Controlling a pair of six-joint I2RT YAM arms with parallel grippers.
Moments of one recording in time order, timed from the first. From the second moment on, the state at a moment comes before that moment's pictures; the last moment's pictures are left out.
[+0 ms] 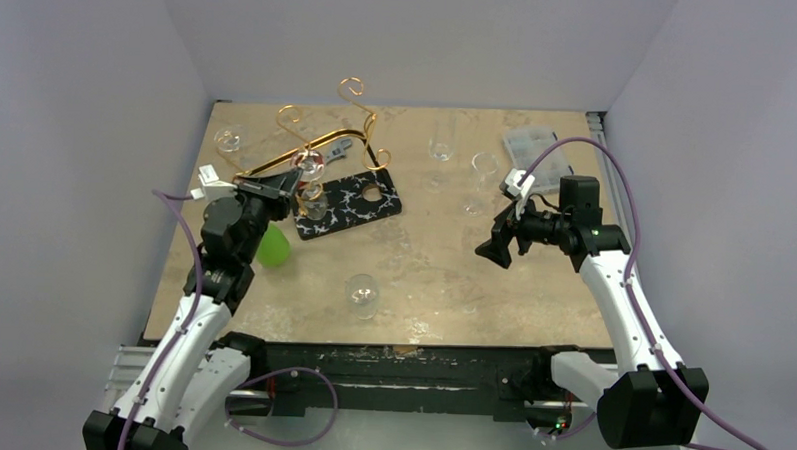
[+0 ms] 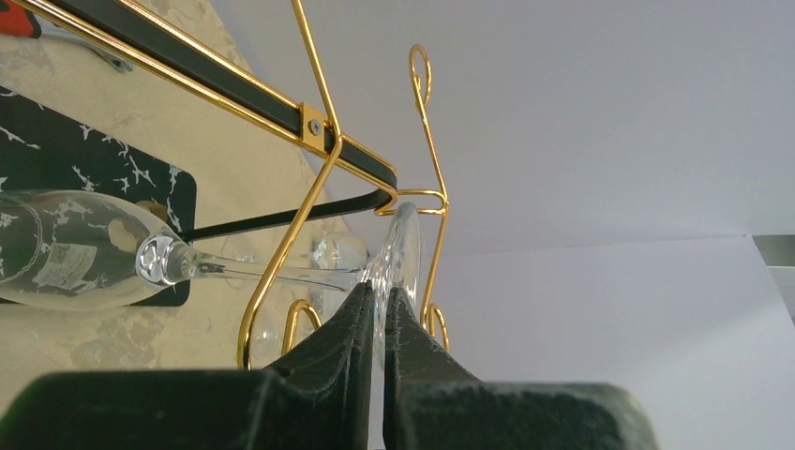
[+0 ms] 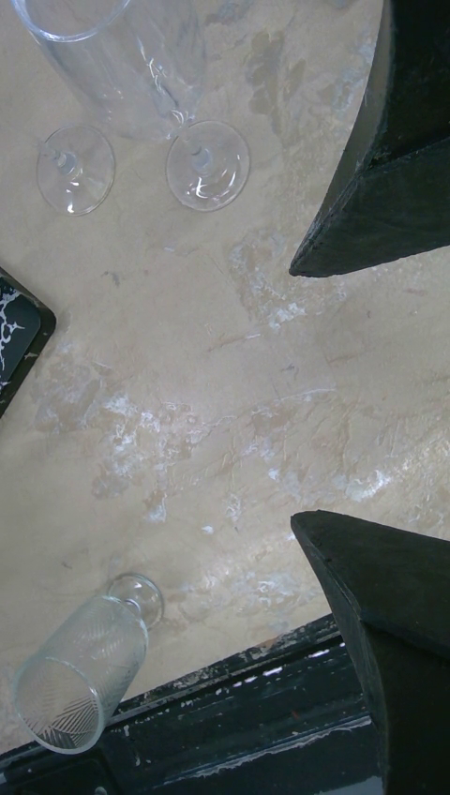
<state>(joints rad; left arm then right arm) -0.20 0.74 0.61 0.09 -0.06 -1.38 0.07 1.07 0.91 -0.64 -0.83 -0.54</state>
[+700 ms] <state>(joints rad) -0.20 0.69 0.59 0.09 -0.08 -1.41 0.07 1.07 0.91 -0.64 -0.83 -0.54</state>
